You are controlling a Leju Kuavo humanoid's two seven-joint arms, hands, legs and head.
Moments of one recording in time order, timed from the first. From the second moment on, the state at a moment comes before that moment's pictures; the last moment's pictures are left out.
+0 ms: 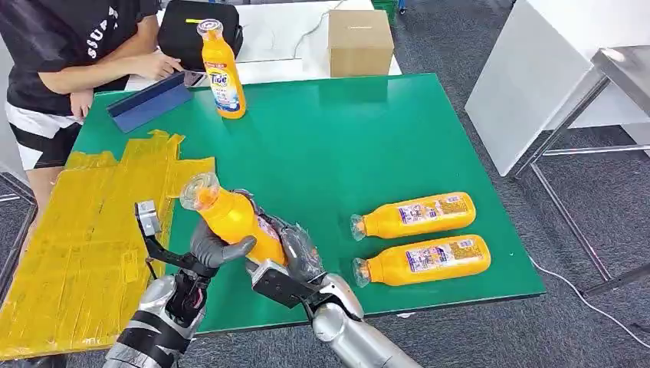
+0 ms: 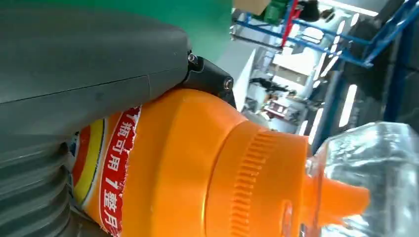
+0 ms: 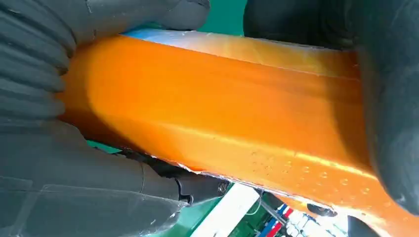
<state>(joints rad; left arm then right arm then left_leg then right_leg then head) -0.30 -0.06 -0.30 -1.11 0.59 -0.34 -0.30 -0.34 0.26 0.73 -0.88 0.35 -0.40 -0.47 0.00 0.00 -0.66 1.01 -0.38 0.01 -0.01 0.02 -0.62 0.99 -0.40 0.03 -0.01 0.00</state>
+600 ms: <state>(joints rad) -0.28 -0.08 -0.25 -1.16 0.61 -0.29 -0.32 -0.34 0.25 0.73 -0.90 0.33 -0.46 -0.49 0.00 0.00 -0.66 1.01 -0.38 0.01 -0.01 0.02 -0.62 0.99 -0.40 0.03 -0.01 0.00</state>
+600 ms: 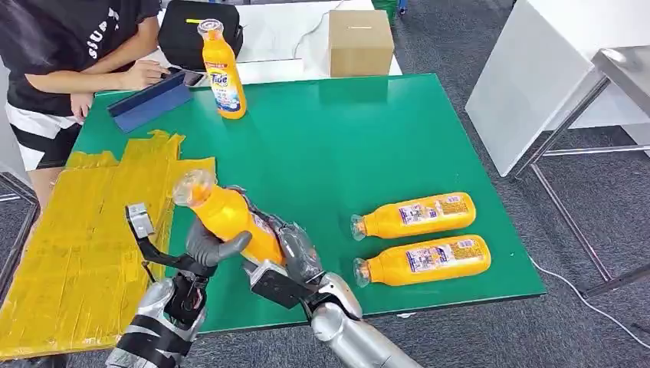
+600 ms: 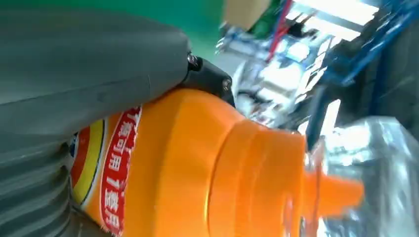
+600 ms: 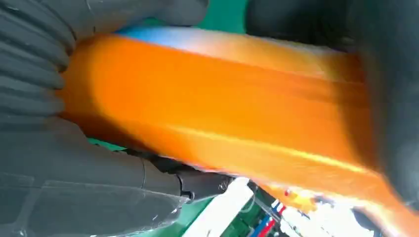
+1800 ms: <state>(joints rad) -0.46 0.20 -0.20 -1.37 -0.70 0.18 -0.41 -0.07 0.13 0.49 -1.62 0.27 -0.45 -0.54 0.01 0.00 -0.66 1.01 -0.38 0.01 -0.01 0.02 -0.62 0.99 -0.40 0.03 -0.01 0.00</state>
